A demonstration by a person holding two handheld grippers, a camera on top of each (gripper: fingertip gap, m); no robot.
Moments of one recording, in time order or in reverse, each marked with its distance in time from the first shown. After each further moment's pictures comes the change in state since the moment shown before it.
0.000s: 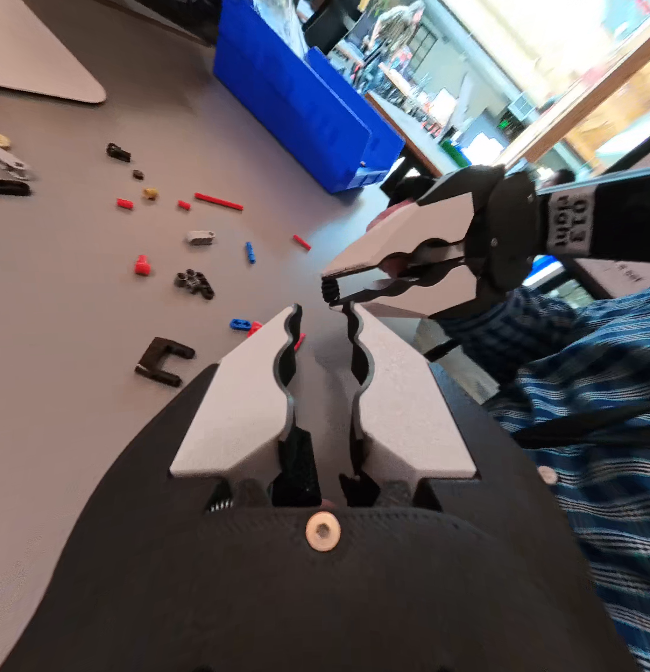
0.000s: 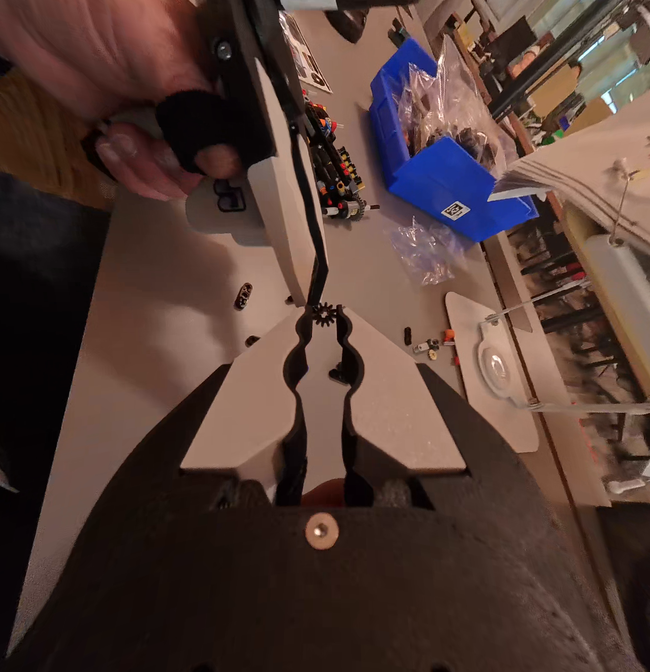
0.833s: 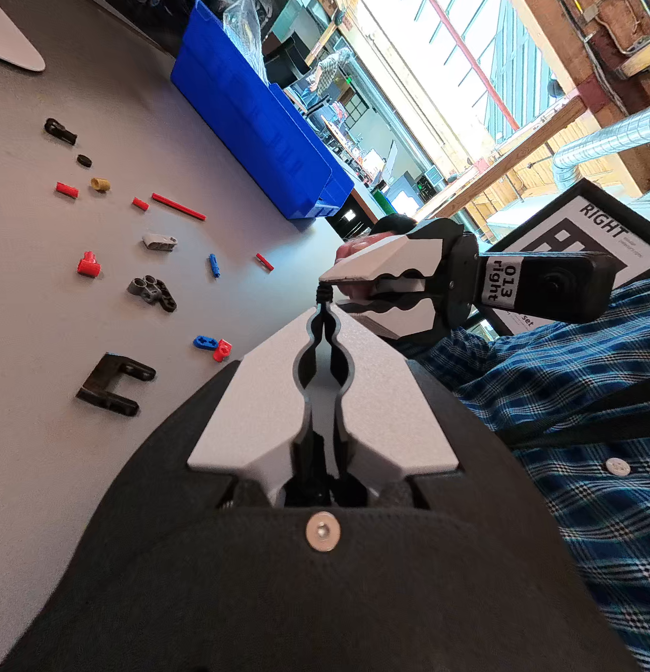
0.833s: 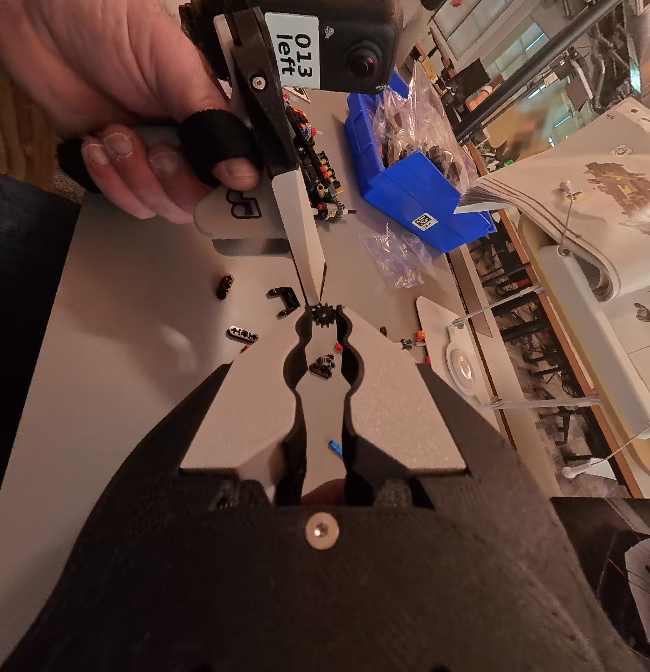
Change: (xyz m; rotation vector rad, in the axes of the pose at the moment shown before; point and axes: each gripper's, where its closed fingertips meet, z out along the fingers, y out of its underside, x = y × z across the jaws) left arm 0.004 -0.008 0.011 0.090 0.173 -0.170; right arm 0.007 0.005 -0.006 0.031 0.090 -0.060
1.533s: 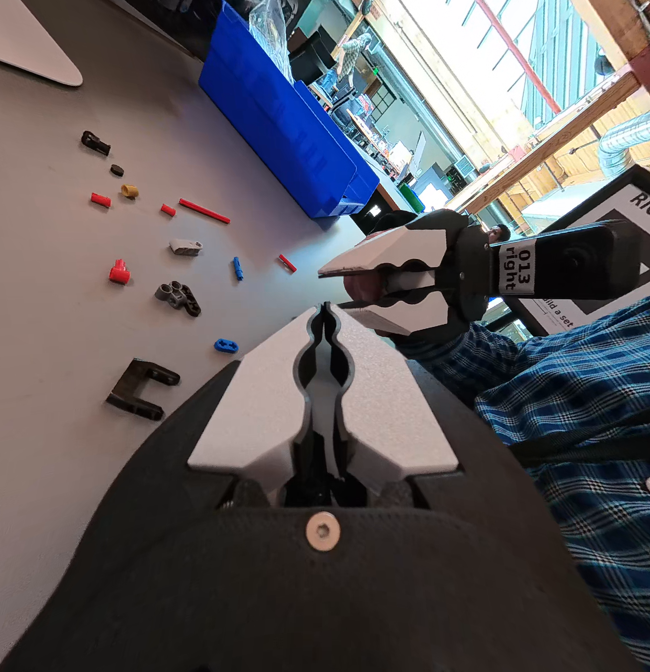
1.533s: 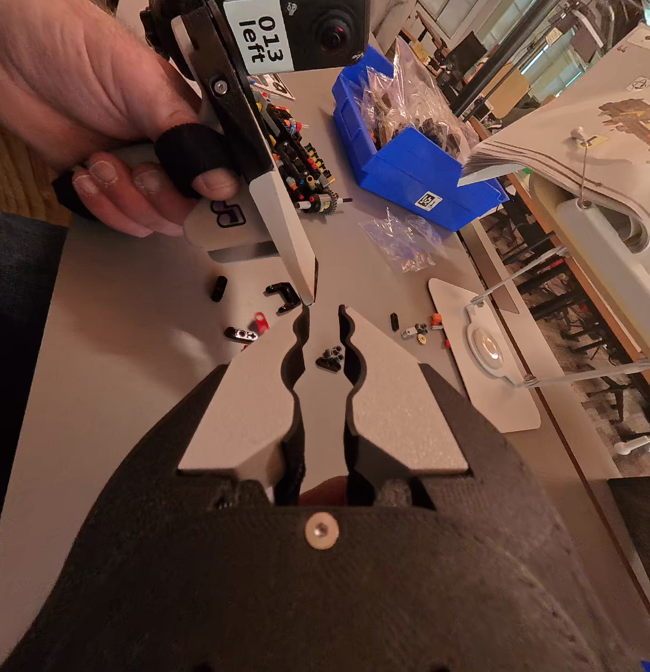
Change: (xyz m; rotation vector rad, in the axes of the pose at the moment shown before) left arm -0.012 -0.002 0.005 -0.013 -0.075 0.037; right arm 0.006 0.013 0.004 0.006 -0.002 0.145
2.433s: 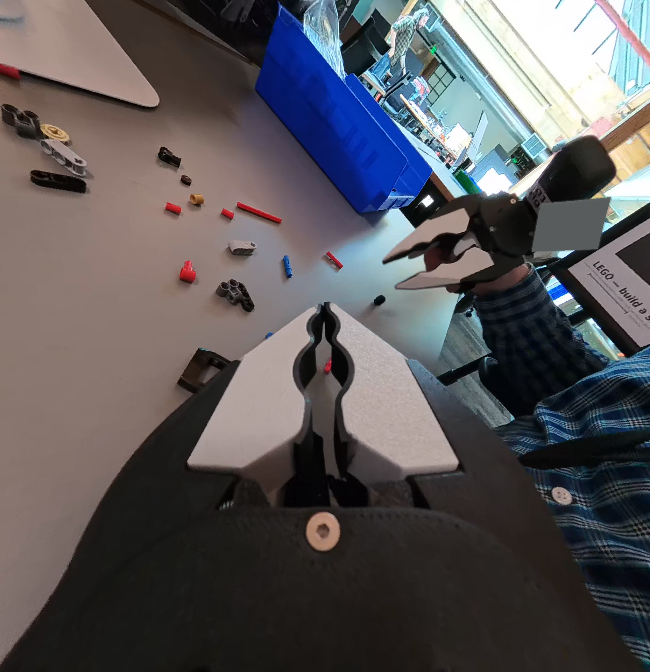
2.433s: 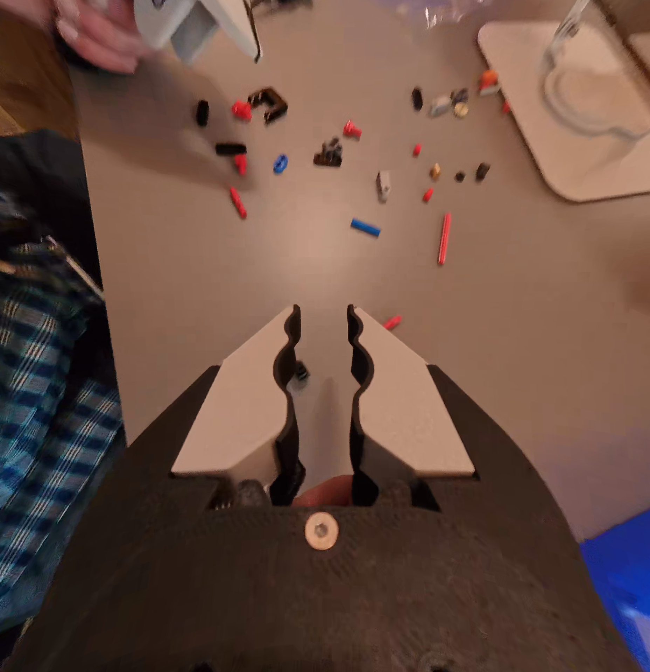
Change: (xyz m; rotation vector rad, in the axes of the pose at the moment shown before) left arm -0.024 -0.003 -0.009 -0.020 -0.149 0.066; right arm 0.007 0.105 -0.104 -0.320 -0.205 0.398
